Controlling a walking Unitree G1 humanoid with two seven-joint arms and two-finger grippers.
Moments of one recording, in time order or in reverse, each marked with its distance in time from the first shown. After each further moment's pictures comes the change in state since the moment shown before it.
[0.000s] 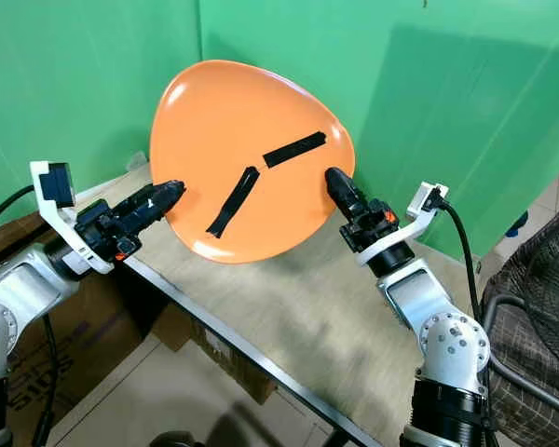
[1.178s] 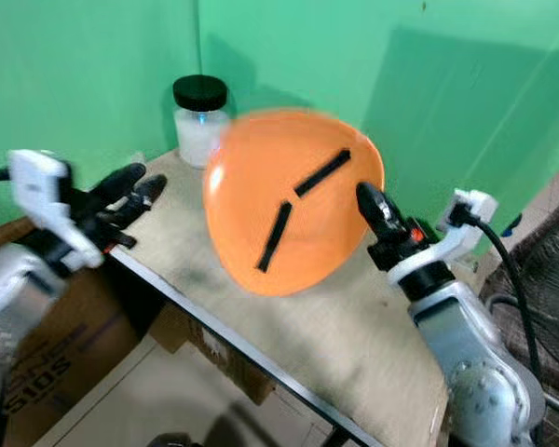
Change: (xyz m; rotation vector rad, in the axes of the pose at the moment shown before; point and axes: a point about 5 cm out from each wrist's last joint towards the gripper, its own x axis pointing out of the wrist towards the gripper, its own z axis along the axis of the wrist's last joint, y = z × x) left arm 0.001 -0.018 0.006 0.634 0.067 0.410; right arm -0.035 0.042 0.012 -0.535 -0.045 -0.180
